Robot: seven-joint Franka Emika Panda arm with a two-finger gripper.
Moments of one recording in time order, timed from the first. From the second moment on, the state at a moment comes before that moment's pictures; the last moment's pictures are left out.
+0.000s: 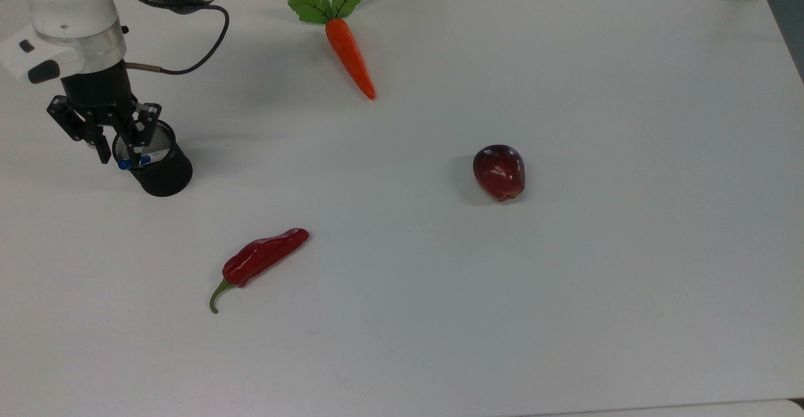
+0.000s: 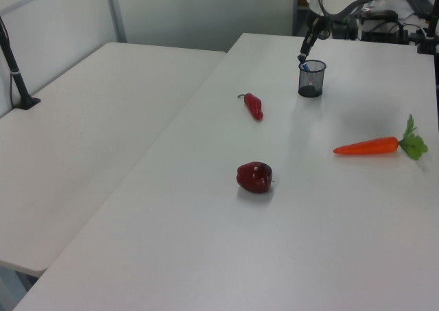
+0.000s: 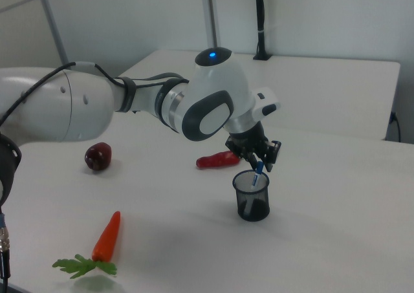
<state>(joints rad) -0.30 0.45 -0.04 -1.58 0.03 2.37 -0.40</state>
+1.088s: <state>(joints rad) -0.30 0.46 -0.03 -1.56 0.04 2.38 -0.34</state>
